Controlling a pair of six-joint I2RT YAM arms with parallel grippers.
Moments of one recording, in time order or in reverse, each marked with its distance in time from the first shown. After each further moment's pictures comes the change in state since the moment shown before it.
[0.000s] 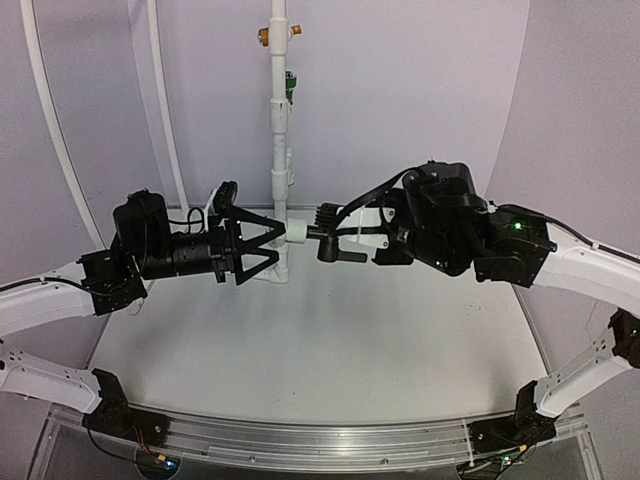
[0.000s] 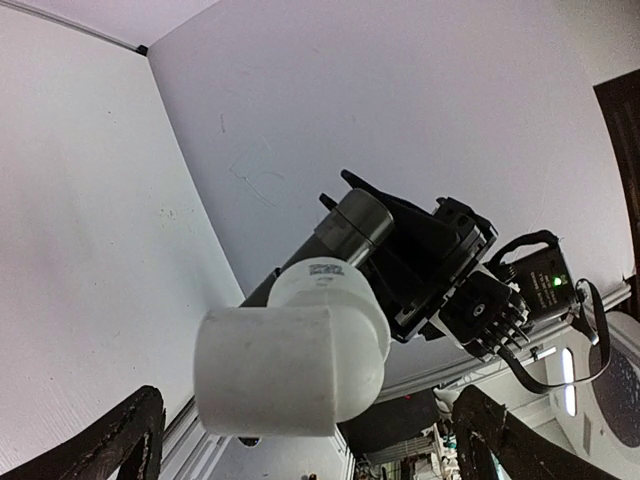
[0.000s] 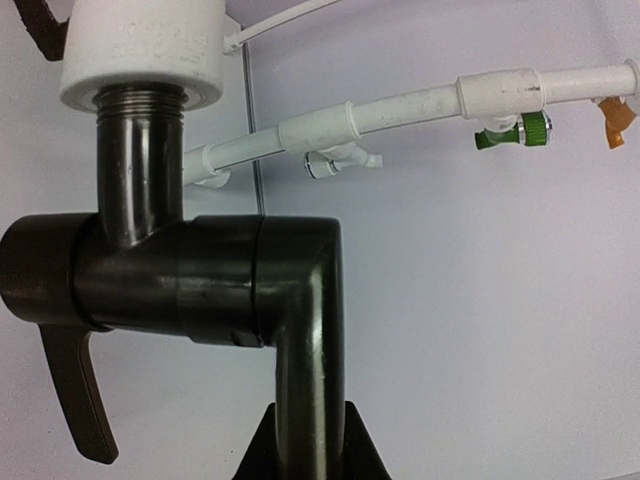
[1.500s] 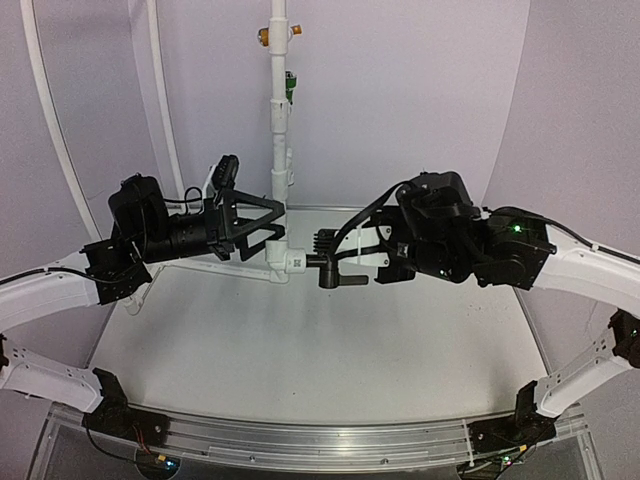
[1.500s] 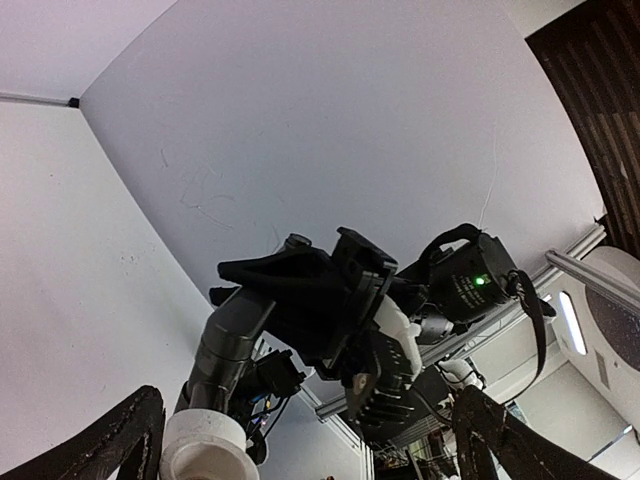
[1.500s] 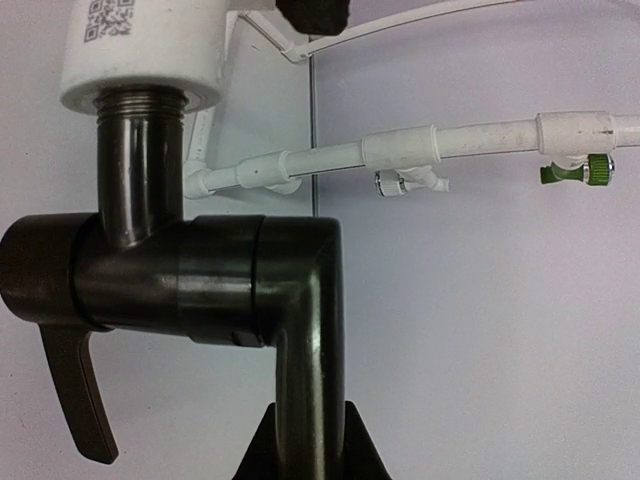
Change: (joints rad) left arm 0.050 0.050 0.068 0.122 0.116 0.103; right arm 0.007 0.000 -0.005 -0.113 -0.109 0.015
